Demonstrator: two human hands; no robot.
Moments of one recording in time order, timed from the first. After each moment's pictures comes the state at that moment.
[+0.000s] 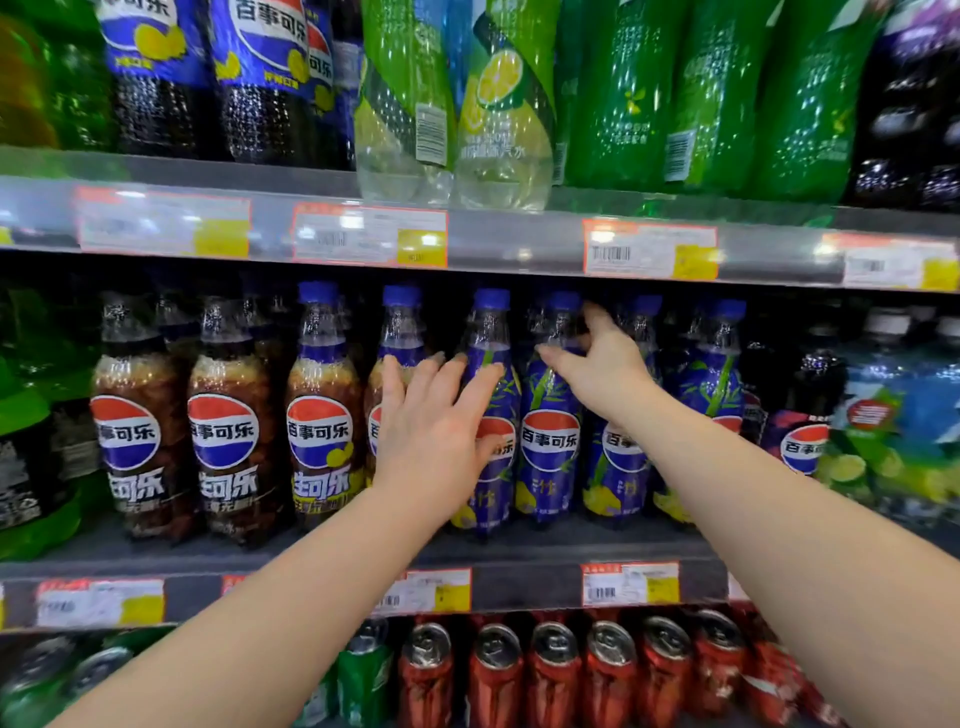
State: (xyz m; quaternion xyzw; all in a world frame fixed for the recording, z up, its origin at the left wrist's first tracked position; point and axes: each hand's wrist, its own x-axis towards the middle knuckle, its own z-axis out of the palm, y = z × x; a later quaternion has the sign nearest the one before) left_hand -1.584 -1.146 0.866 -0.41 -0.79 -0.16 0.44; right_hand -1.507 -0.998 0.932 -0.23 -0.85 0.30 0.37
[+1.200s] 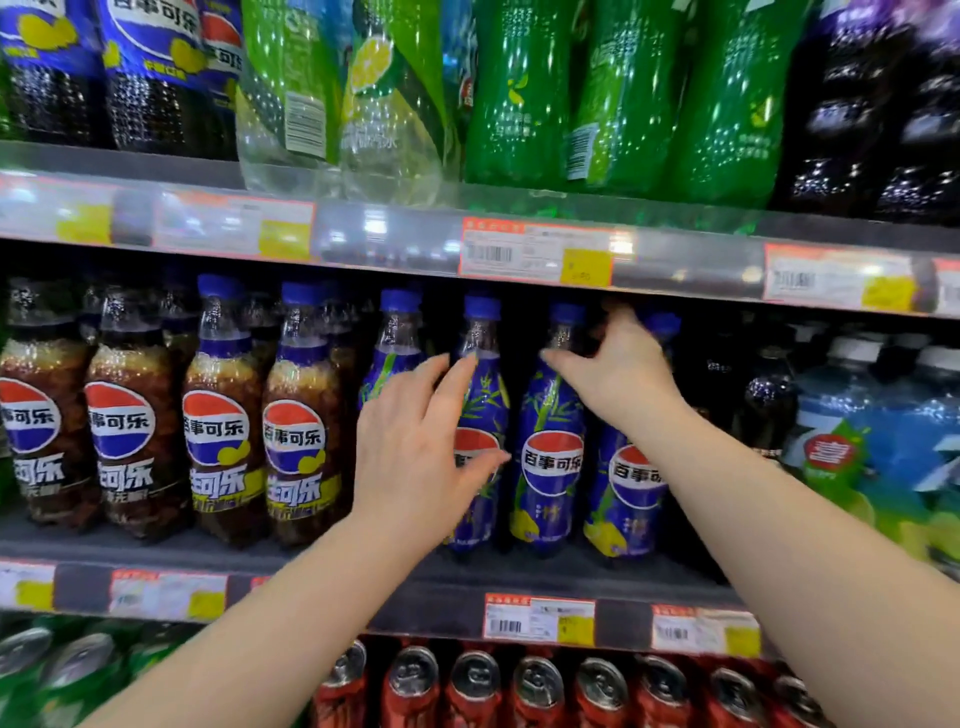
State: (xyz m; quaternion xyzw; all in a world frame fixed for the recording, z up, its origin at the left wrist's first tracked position) left_hand -1.527 -1.086 0.865 -0.37 -0.78 -0.29 0.41; right_hand -1.468 -0.923 0.944 -0.23 -0.86 0.24 0.39
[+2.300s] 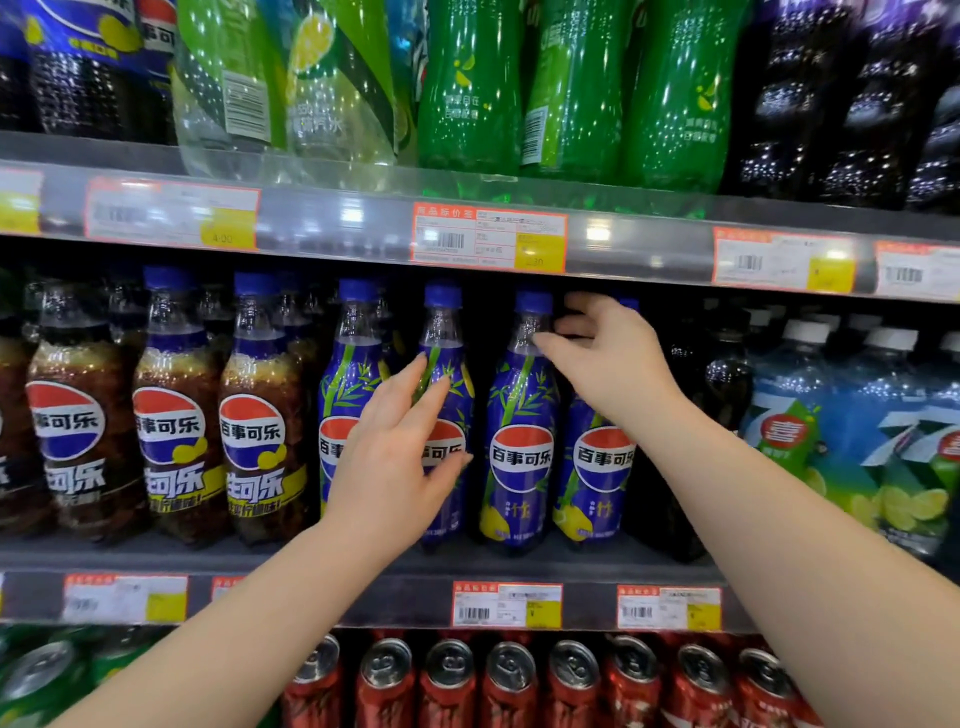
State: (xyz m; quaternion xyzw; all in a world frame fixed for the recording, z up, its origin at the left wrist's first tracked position) left_hand -1.523 -1.079 0.851 -0.42 -0.76 -0.34 0.35; right_hand -1.442 -0.914 0.944 -0.14 -0.84 0.35 0.40
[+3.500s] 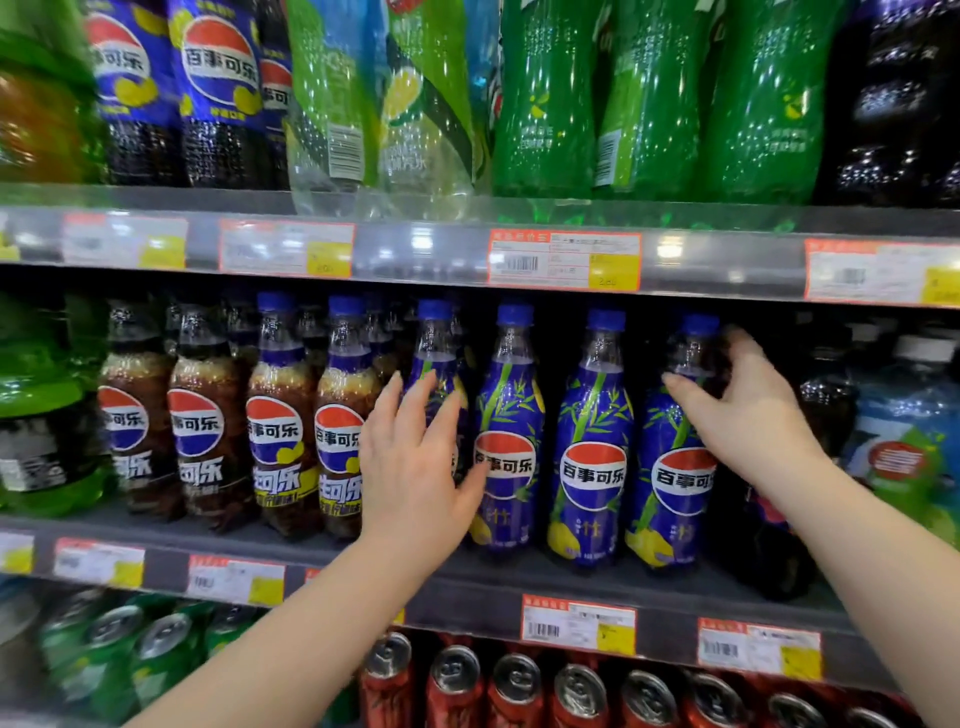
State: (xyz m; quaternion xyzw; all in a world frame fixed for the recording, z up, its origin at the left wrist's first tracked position) left_hand -1.536 -1.104 0.843 -0.30 -0.82 -0.26 0.42; right_hand -1.422 -0.877 0.920 -0.22 -0.84 0.26 0.43
